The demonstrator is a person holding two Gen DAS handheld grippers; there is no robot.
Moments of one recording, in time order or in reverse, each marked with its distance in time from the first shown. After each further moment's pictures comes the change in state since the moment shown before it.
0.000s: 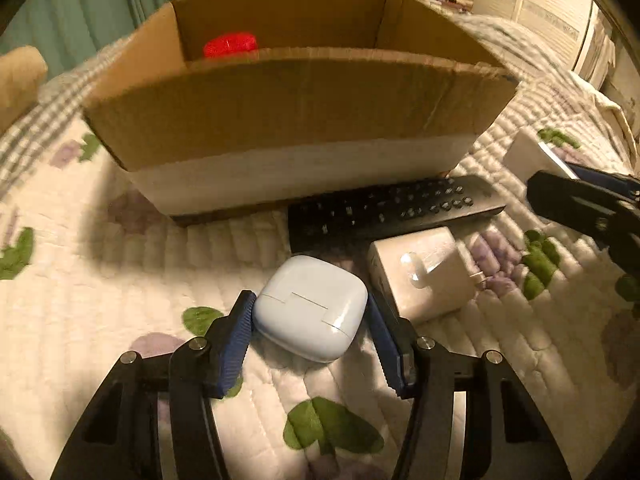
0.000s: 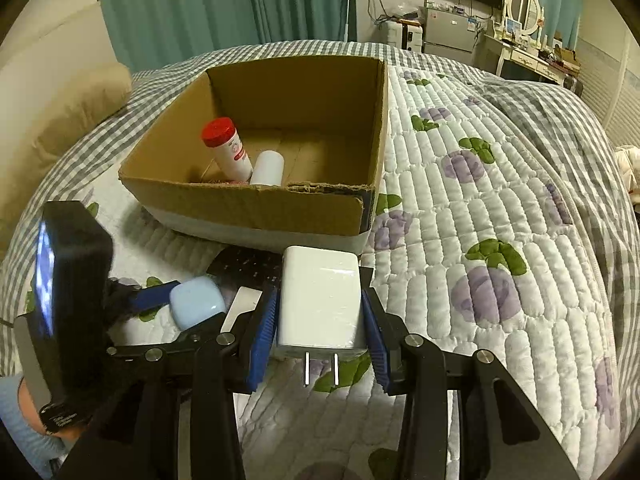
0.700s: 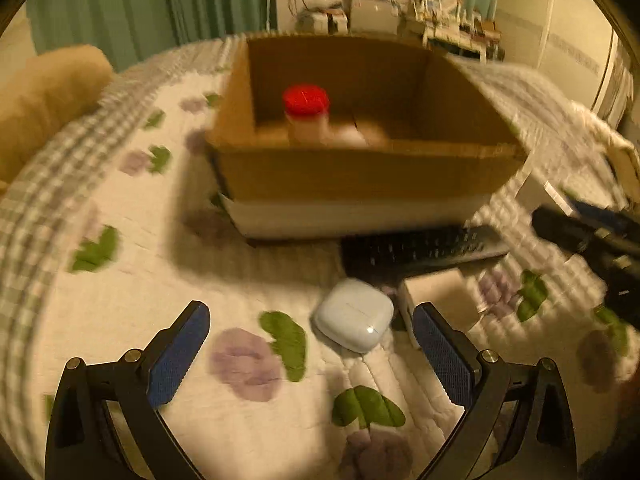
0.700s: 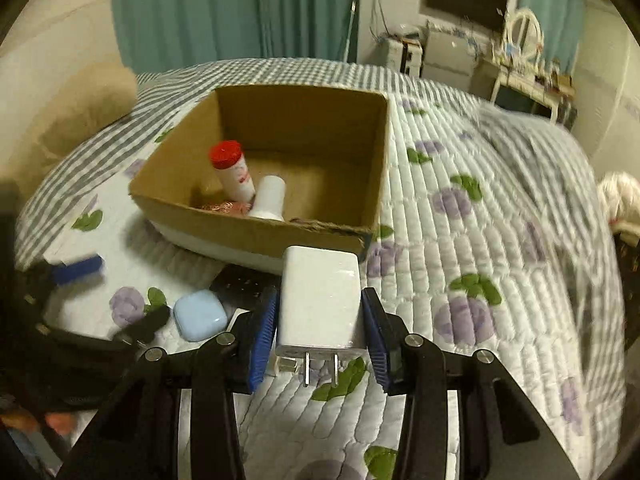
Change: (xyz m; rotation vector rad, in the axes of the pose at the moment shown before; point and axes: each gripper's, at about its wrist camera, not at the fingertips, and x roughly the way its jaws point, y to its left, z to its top) left arm -0.032 0.019 -0.002 -0.088 -0.049 0.061; right arm -0.012 0.006 0.012 -0.022 -0.025 -0.025
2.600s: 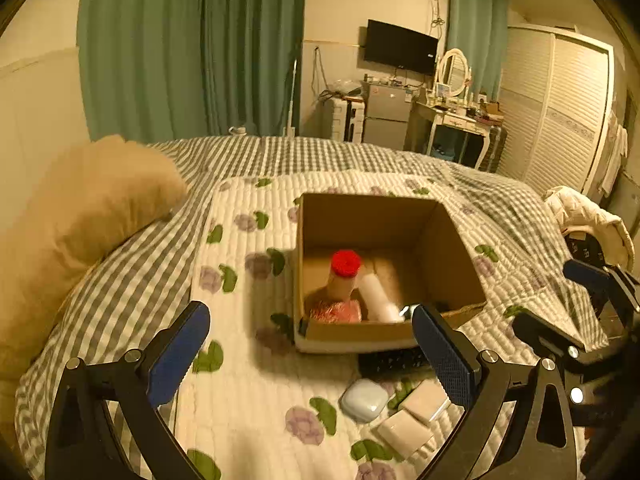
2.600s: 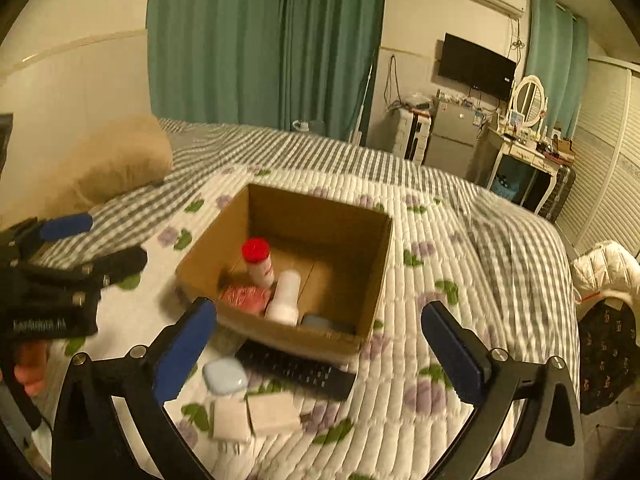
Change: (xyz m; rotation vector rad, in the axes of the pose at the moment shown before) left arm -0.122 0.047 0.048 -0.102 -0.303 0.017; right arm -0.073 0.032 0.037 -0.130 -0.213 -0.028
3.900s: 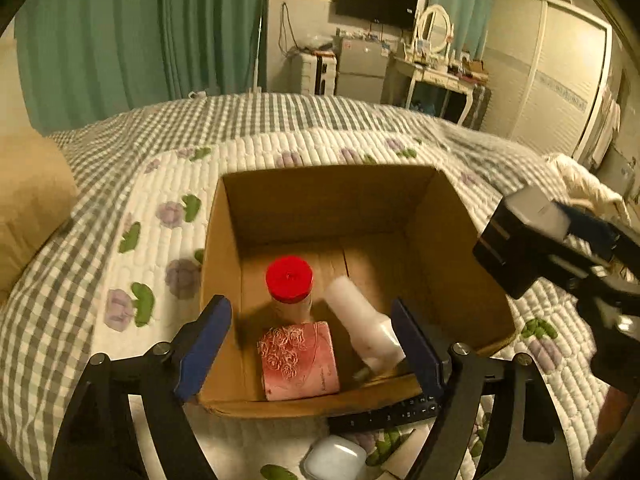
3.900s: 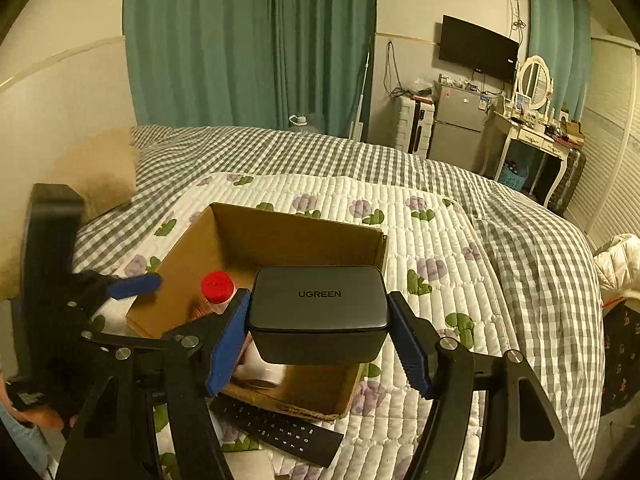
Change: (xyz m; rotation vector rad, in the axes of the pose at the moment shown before) left arm 0.116 -0.042 0.036 0.058 0.148 -0.095; right arm 0.081 -0.044 0.057 0.055 0.008 0.040
